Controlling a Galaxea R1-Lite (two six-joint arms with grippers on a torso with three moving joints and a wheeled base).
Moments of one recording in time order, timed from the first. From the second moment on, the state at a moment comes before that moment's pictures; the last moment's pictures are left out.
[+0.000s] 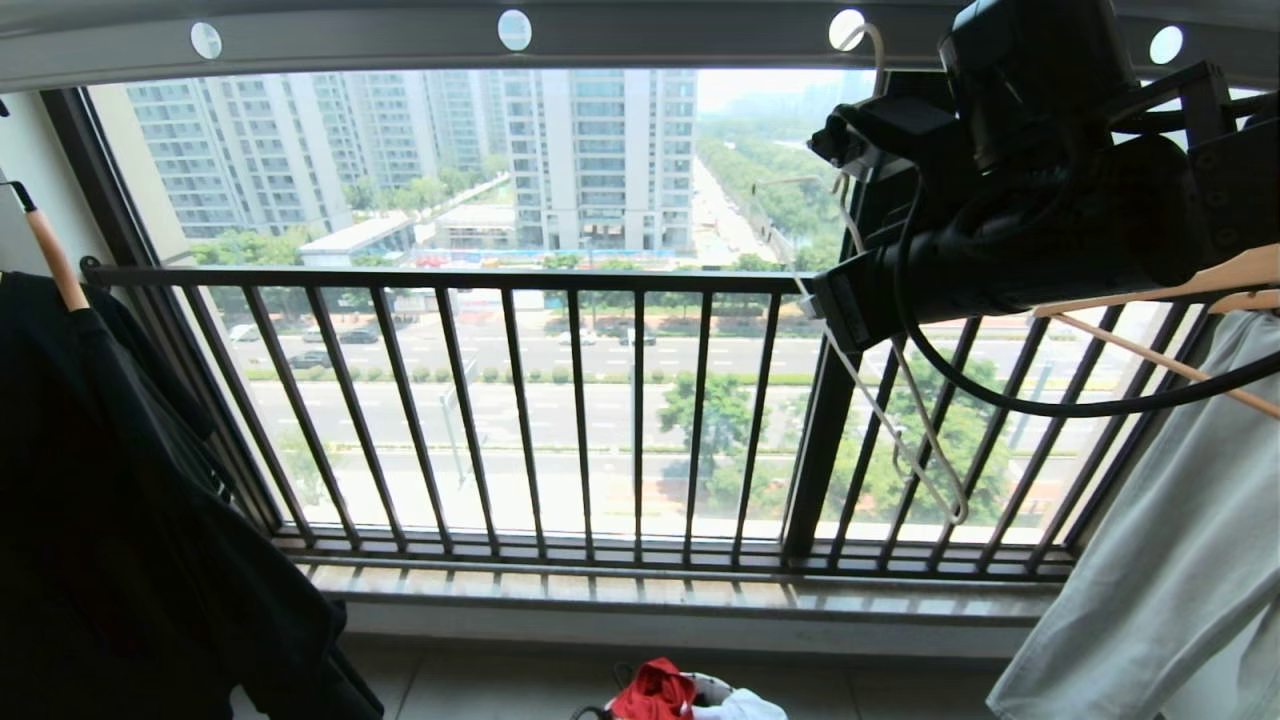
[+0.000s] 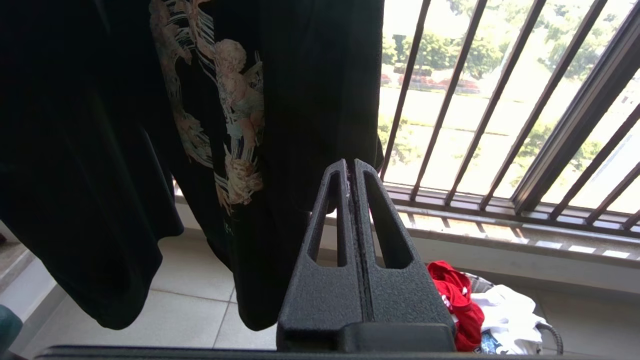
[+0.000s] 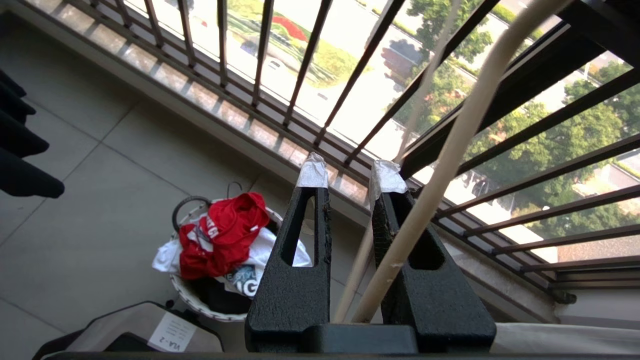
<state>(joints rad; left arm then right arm) 0.00 0.00 0.00 0.00 0.06 -0.09 0.58 1.77 -1.78 0.52 -0.26 -0.10</state>
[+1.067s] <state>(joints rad) 0.00 0.00 0.00 0.00 0.06 -0.09 0.58 1.65 -1.58 0.30 -0.27 -0.10</state>
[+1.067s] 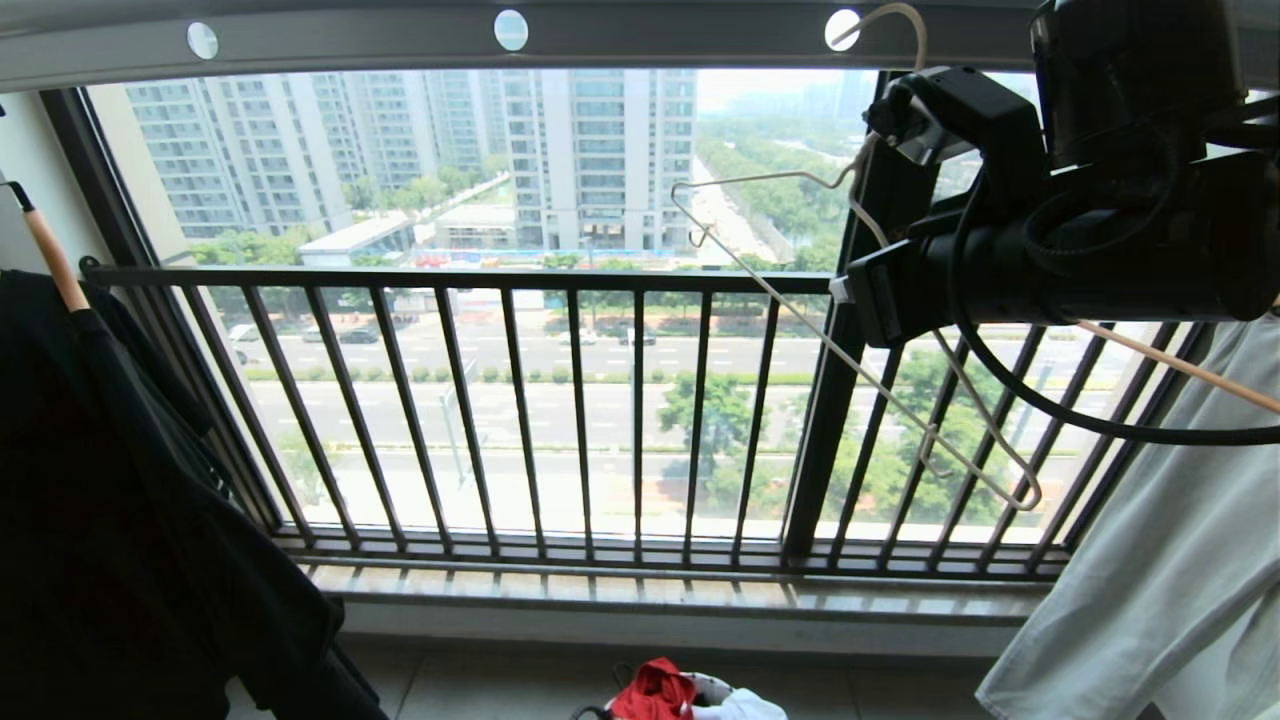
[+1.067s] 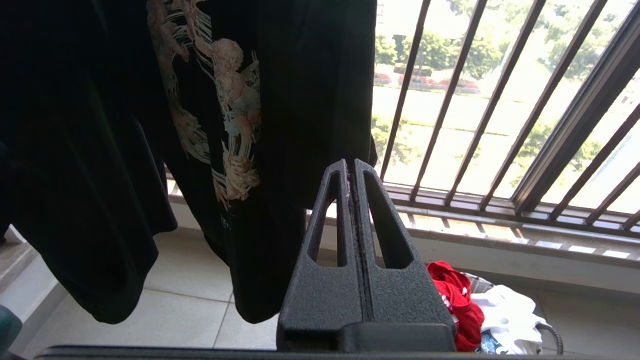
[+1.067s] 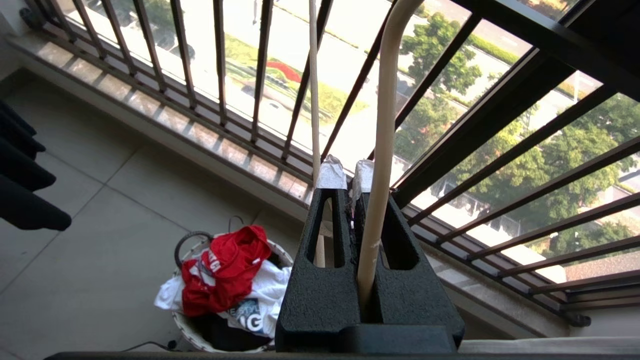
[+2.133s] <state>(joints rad) 0.00 0.00 0.00 0.00 0.06 -0.09 0.58 1.47 -1.42 0.09 -0.33 -0.10</state>
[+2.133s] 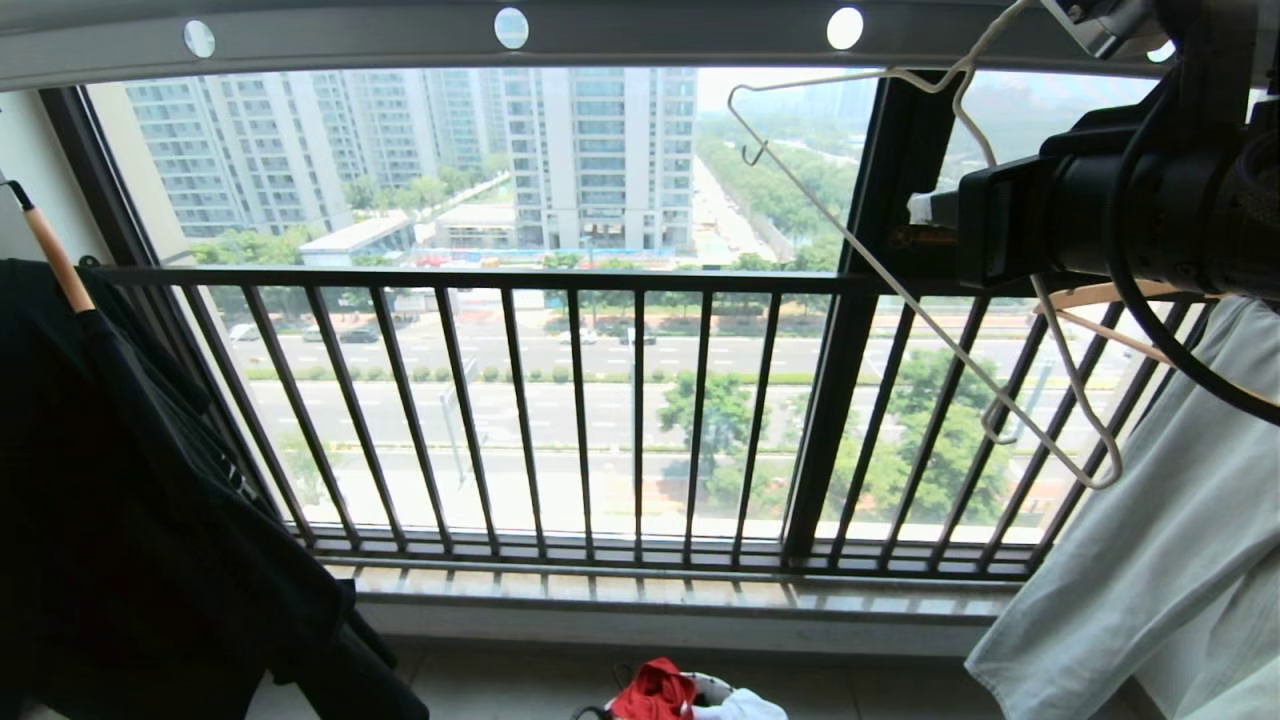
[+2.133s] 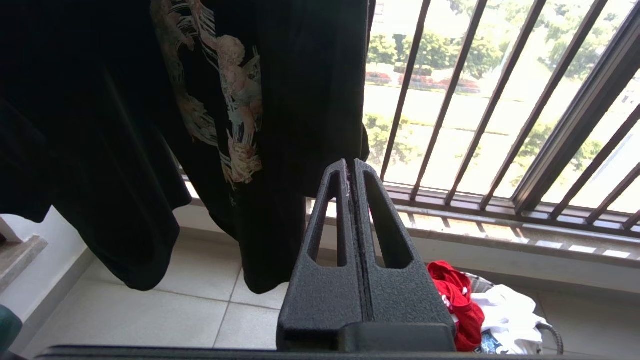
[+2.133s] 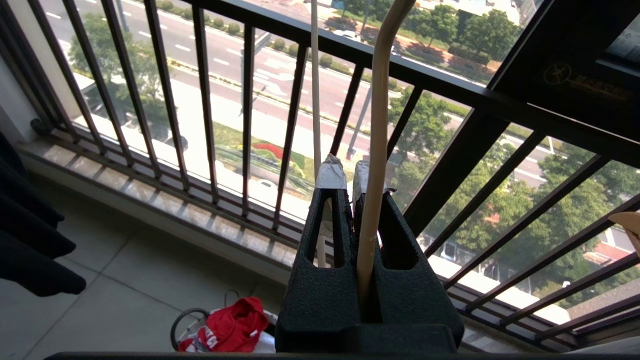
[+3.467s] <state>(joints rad) 0.00 0.00 0.00 0.00 0.06 -0.09 0.44 1.29 -0.89 0.06 0.41 -0.21</state>
